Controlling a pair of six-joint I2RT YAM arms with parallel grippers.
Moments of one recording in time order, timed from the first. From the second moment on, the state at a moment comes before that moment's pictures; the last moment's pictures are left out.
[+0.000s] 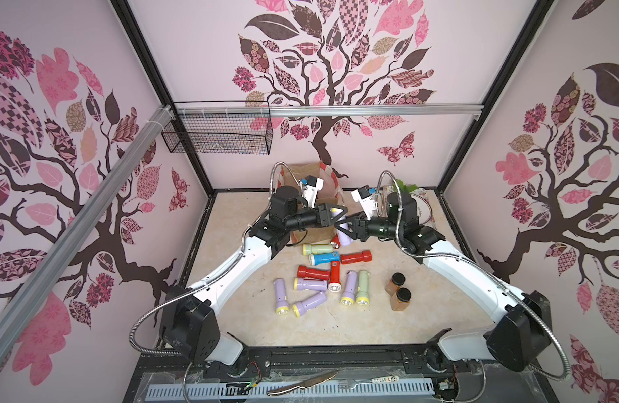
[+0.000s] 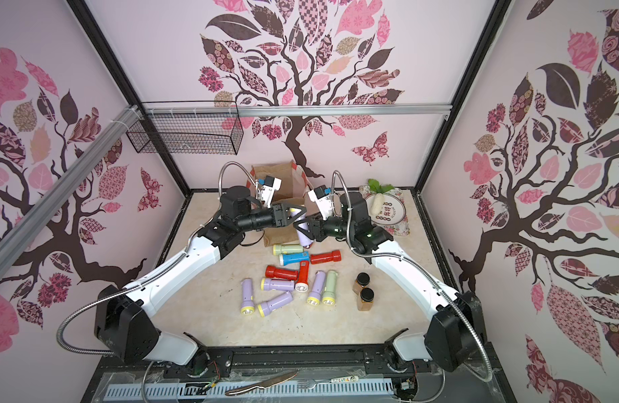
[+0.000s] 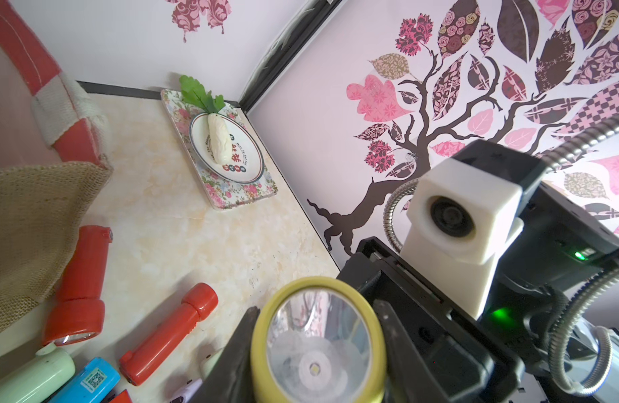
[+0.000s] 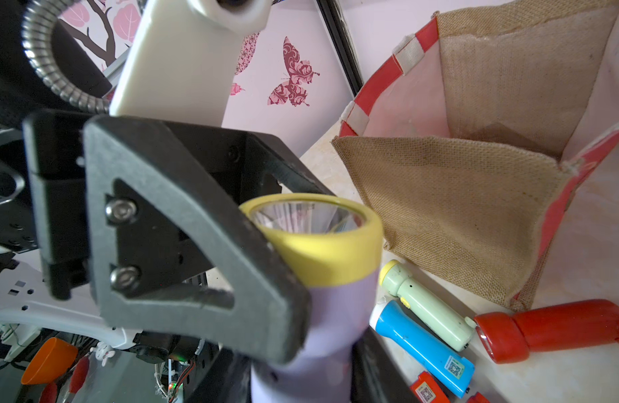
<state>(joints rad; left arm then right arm) -0.54 1.48 1.27 -0.01 0.60 -0.69 0.50 1.37 1.16 -0.11 -0.66 0.31</state>
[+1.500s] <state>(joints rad) -0.34 1.87 1.94 -0.46 0.07 -0.35 0.51 1.41 1.35 -0.36 -0.44 0.24</state>
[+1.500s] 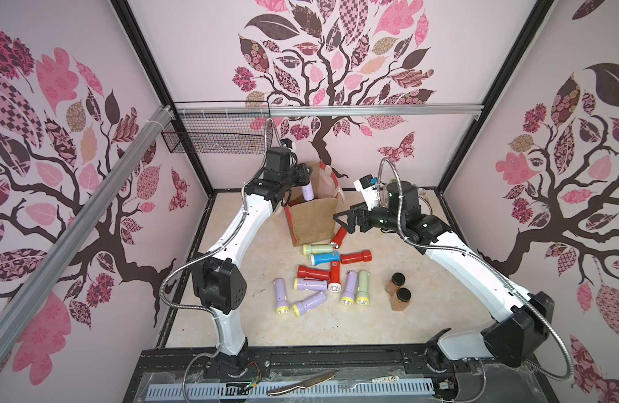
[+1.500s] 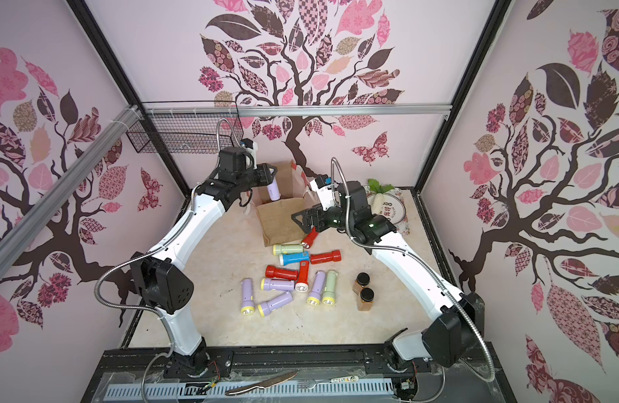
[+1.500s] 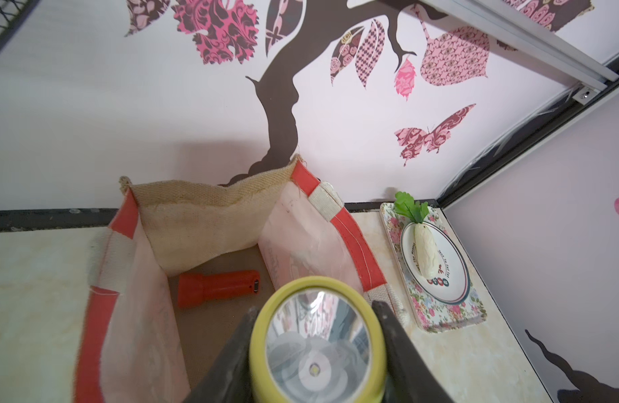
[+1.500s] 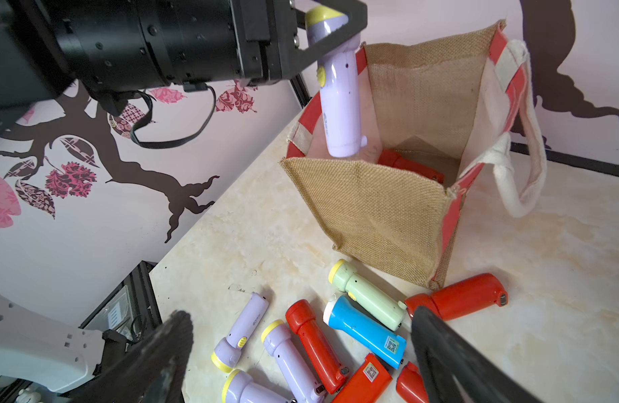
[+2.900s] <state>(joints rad) -0.31 2.33 2.27 -0.69 -0.13 -0.21 0.51 1.47 1.39 -0.56 -0.26 0.23</state>
